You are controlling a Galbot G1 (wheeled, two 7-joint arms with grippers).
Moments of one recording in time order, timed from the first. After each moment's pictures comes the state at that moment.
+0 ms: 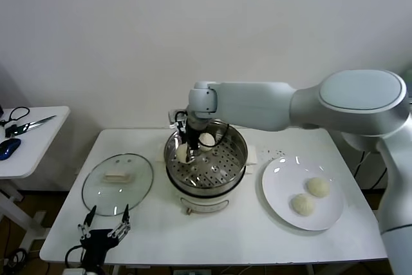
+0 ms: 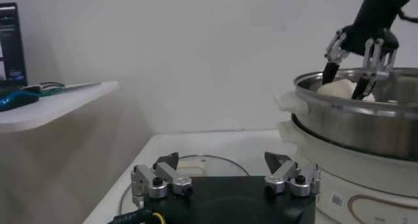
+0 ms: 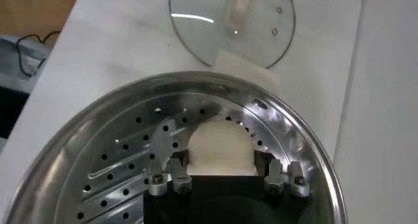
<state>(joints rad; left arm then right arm) 1.83 -1.50 -0.67 -2.18 -0.09 0.08 -0.03 0.63 1.48 -1.59 1.07 0.81 -0.41 -0.81</state>
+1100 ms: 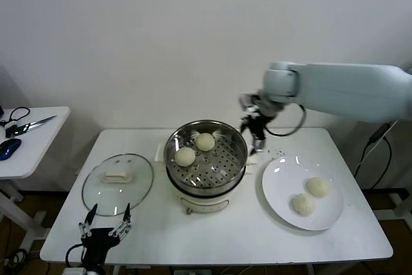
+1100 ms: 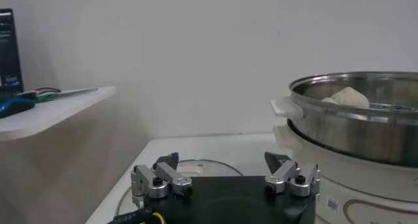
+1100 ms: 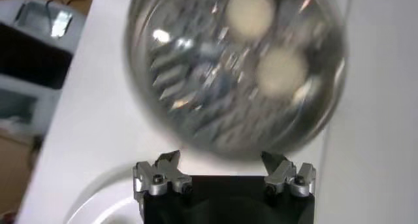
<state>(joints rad) 1.83 -1.50 -0.67 -2.19 -0.08 0.09 -0.02 0.90 0.88 -1.78 1.45 0.67 -0.31 -0.93</state>
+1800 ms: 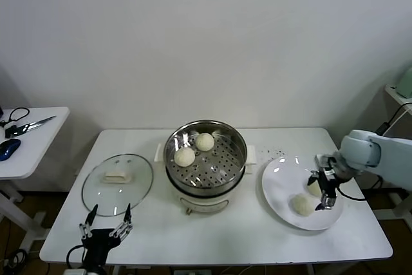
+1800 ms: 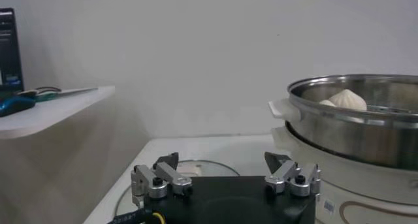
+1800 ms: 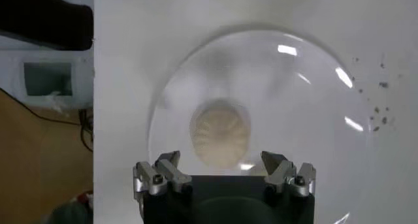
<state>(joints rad) 1.84 -1.51 -0.66 -2.20 -0.07 0.09 -0.02 0.50 0.50 -1.59 1.47 0.38 -0.32 -0.87</state>
